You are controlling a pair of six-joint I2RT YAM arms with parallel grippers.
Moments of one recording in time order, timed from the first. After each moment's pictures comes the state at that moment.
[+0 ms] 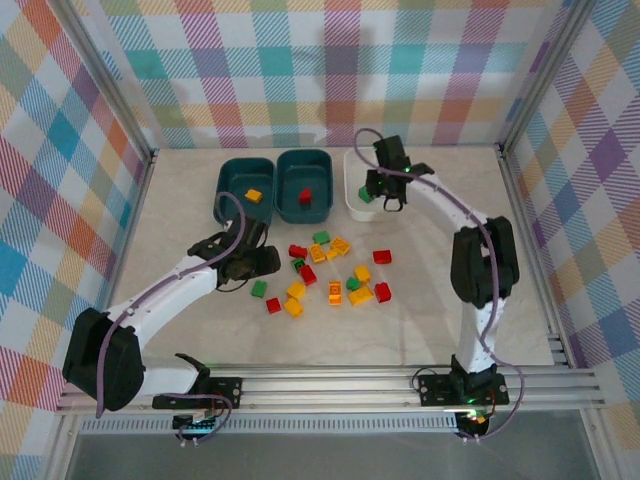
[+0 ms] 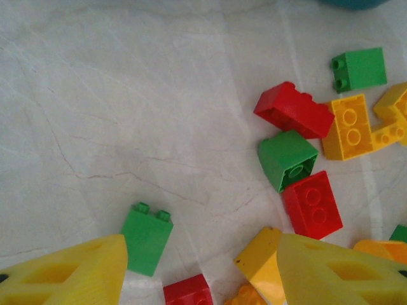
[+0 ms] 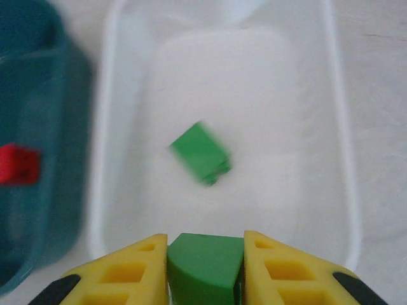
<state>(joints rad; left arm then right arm) -0.50 1.30 0.90 -0.65 -0.10 -0.66 0.37 2.00 1.66 -0.56 0.12 0.36</state>
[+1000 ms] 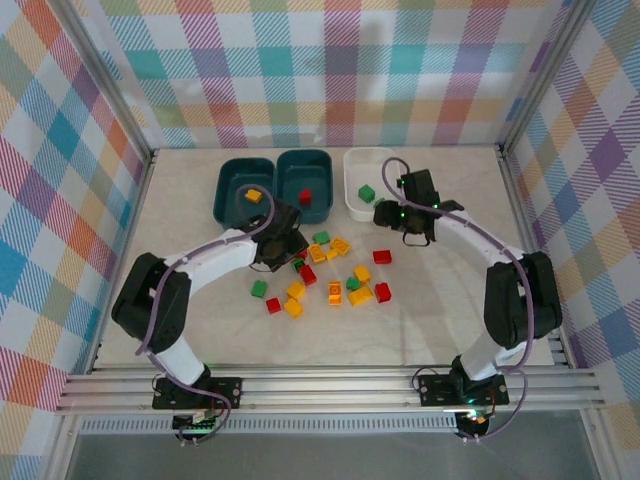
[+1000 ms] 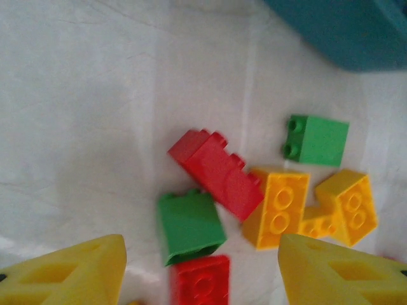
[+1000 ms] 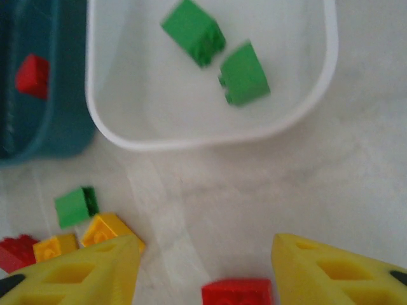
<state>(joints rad) -0.57 1.68 1.11 -0.51 -0.07 -1.14 0.33 1.62 1.12 -0.41 -0.10 0.46</state>
